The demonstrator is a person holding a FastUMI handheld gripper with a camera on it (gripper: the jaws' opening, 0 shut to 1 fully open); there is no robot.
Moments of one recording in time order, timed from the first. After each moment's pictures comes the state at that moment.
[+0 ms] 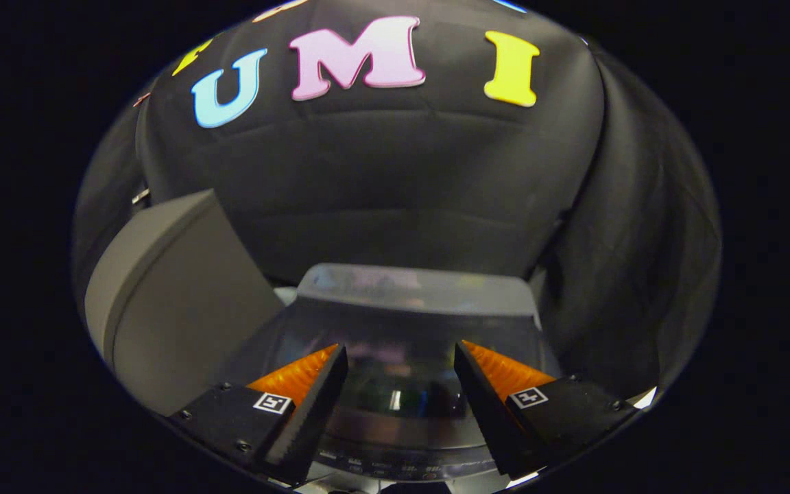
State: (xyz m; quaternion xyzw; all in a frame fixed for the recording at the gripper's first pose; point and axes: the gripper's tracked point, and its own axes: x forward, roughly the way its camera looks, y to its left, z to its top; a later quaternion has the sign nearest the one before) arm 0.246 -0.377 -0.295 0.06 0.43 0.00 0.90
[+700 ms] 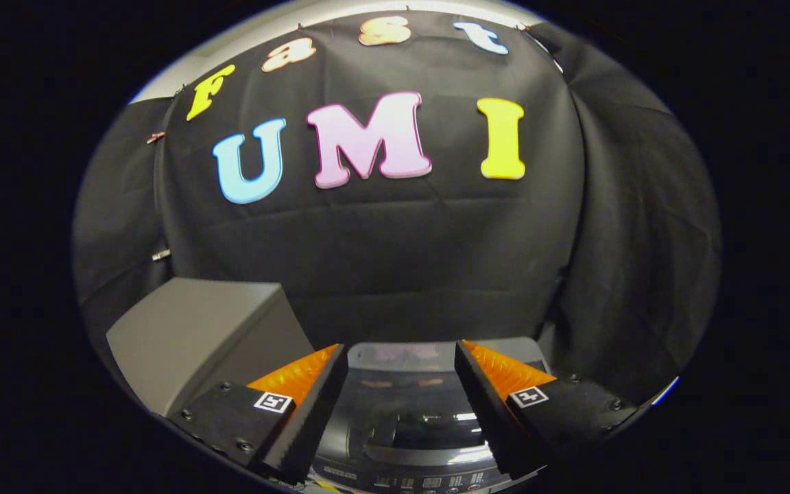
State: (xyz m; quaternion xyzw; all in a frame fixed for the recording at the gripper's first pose) arm 0.291 -0.347 -0.145 0.08 0.20 -0.02 0.98
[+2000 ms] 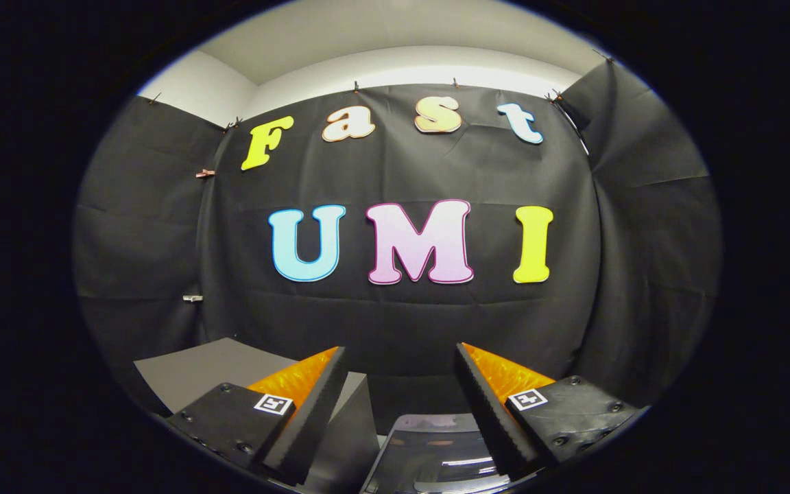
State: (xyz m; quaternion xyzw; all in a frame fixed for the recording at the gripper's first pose) arm 0.274 -0.262 -0.027 0.05 0.06 0.02 1.00
